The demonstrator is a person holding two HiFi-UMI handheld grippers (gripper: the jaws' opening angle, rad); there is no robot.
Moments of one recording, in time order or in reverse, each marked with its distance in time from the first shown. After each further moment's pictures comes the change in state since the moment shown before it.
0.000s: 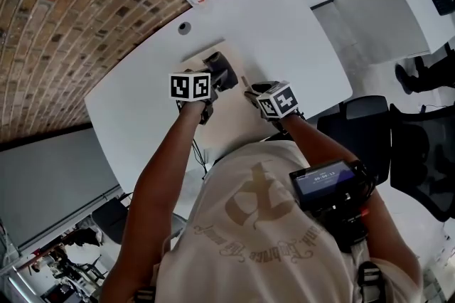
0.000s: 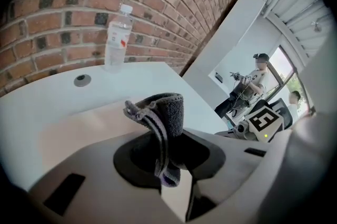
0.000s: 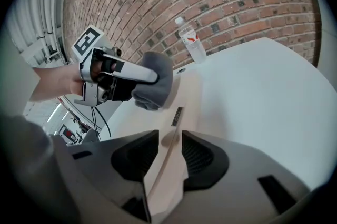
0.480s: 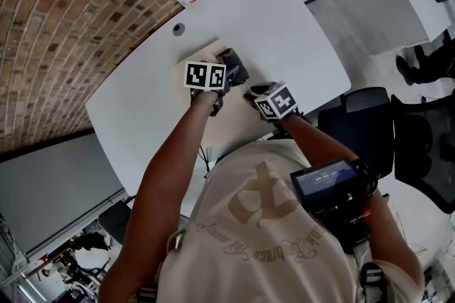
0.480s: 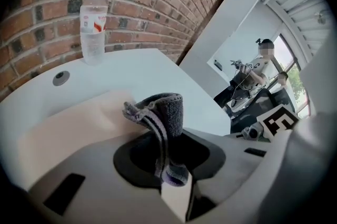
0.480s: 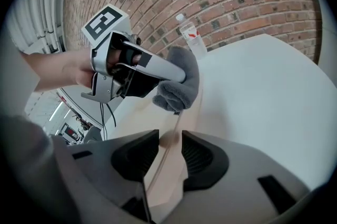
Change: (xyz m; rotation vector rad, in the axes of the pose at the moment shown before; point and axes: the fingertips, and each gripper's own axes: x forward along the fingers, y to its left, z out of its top) left arm 0.051 -0.024 -0.004 0.062 0.128 -0.005; right arm -0.004 0.003 -0.018 -0.002 0.030 0.012
